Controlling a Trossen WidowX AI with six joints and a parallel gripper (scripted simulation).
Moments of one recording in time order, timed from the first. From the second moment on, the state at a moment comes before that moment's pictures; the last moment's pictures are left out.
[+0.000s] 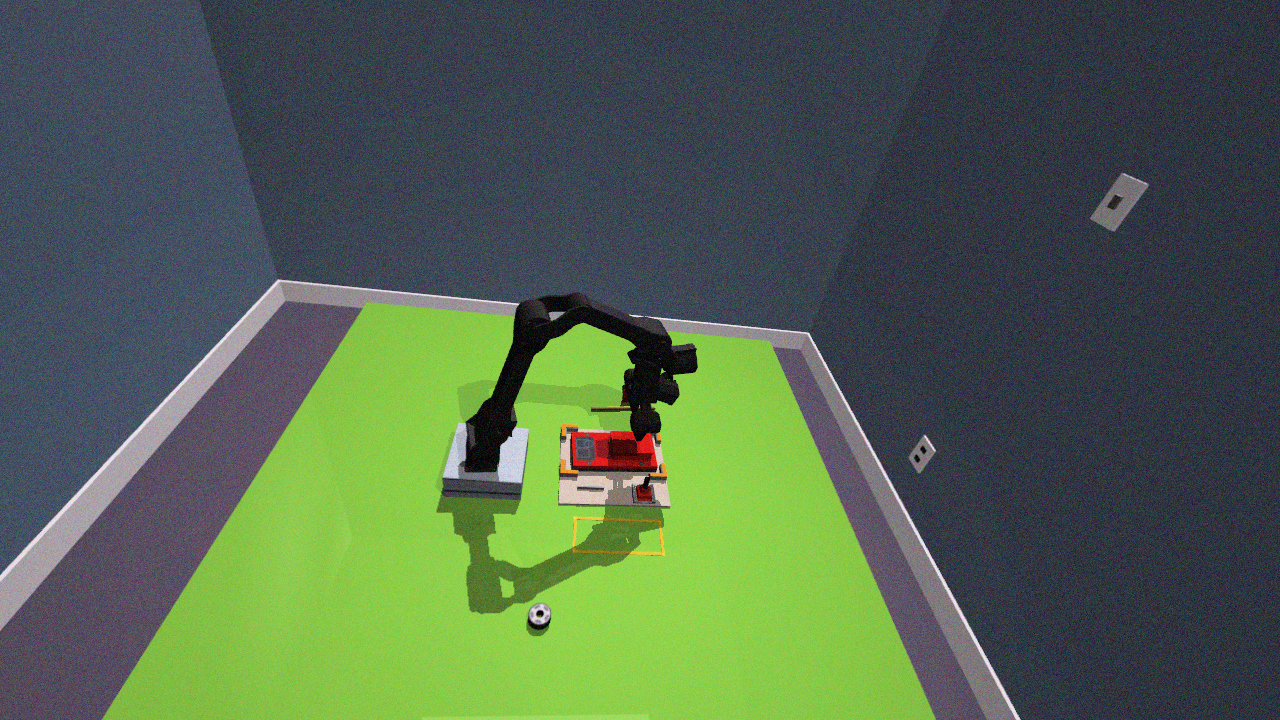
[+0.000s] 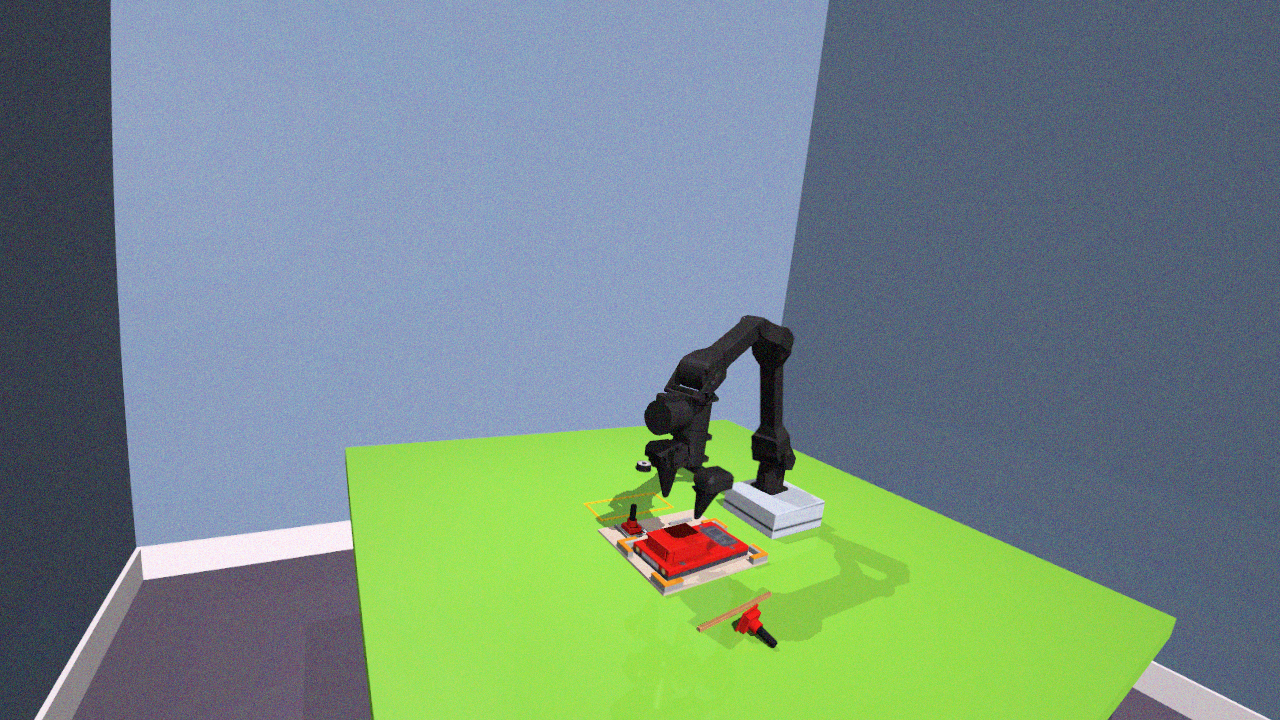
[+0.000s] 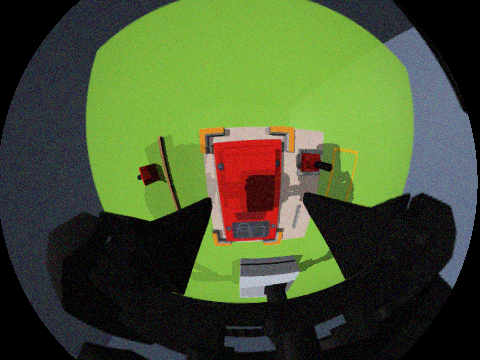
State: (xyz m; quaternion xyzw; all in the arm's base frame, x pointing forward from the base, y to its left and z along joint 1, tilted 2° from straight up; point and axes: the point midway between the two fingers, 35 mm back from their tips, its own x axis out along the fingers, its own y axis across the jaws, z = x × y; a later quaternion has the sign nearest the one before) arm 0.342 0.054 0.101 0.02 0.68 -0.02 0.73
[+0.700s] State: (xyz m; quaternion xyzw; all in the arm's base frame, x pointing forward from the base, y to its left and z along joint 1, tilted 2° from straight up) arm 0.344 0.055 0.089 0.02 0.68 -0.02 0.73
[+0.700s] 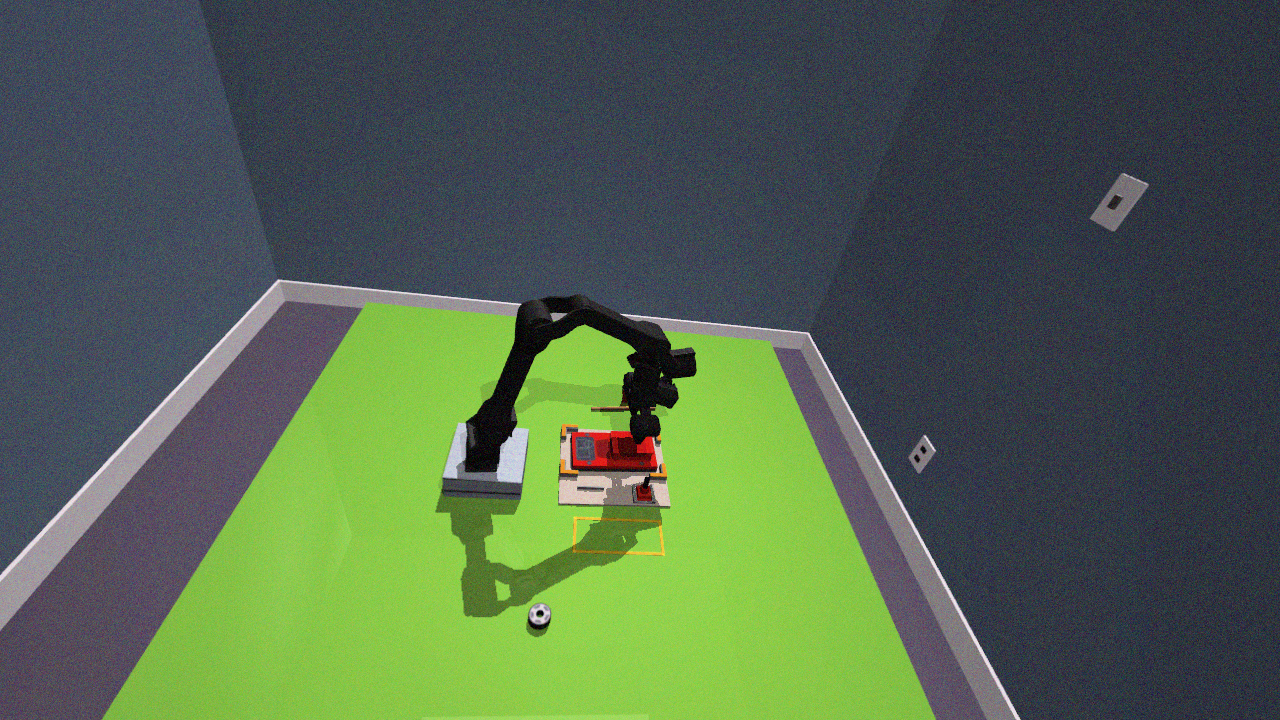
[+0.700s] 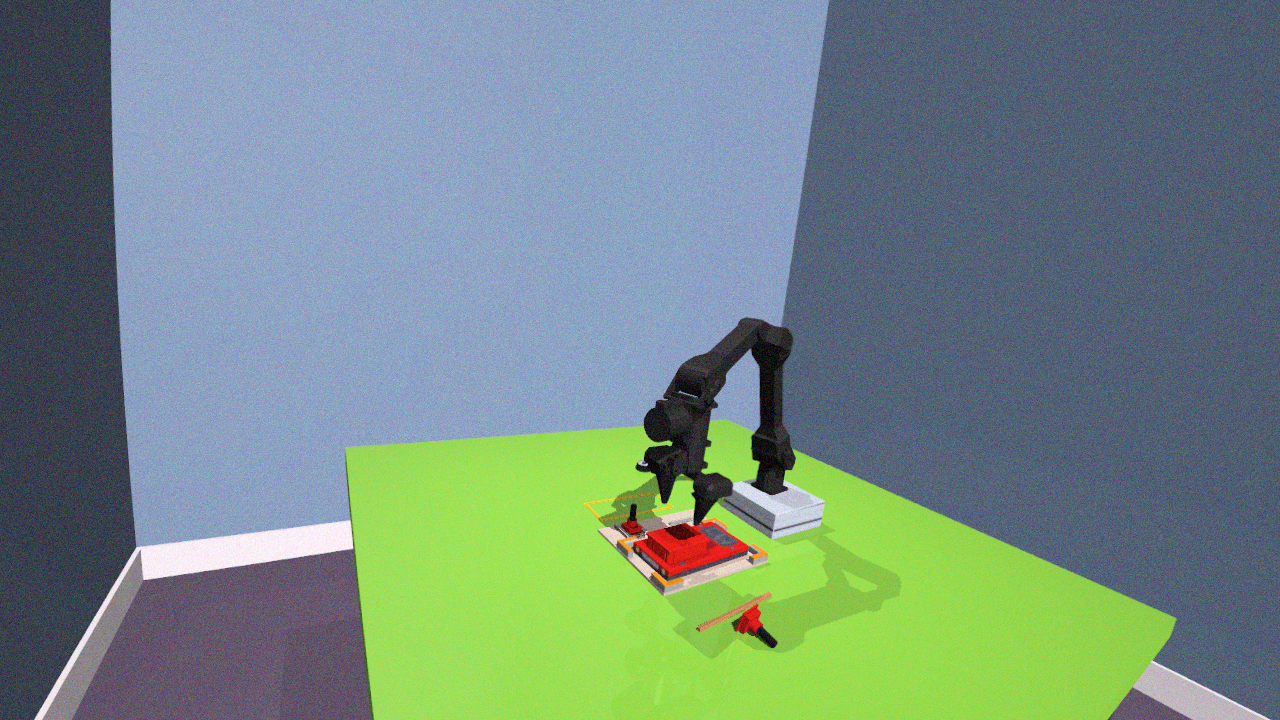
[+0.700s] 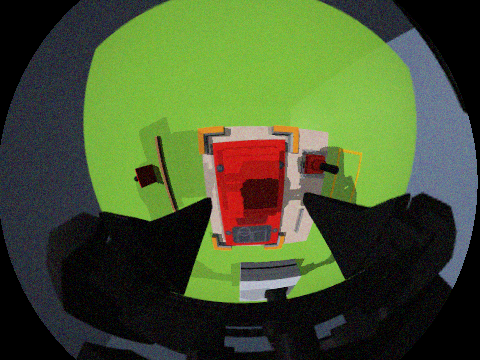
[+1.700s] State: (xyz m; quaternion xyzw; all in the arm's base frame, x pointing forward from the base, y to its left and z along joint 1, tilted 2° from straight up) arm 0.346 0.055 0.070 0.02 0.68 -0.02 0.73
